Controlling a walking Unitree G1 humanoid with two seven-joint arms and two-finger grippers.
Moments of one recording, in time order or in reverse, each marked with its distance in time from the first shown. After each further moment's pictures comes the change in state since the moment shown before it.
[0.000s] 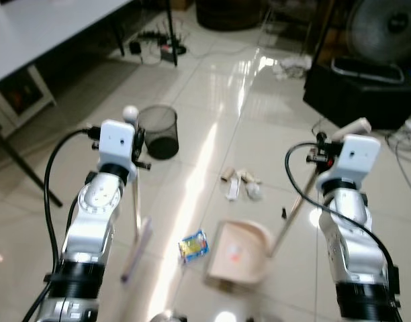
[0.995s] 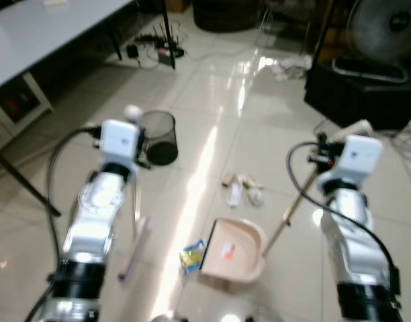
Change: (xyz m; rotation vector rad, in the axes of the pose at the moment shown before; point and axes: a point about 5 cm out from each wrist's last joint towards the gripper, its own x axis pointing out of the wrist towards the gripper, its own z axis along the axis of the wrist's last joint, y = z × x) left arm 0.001 -0.011 0.001 -0.005 -0.003 -0.036; right arm -0.001 -0.008 -0.004 0.005 0.019 -0.030
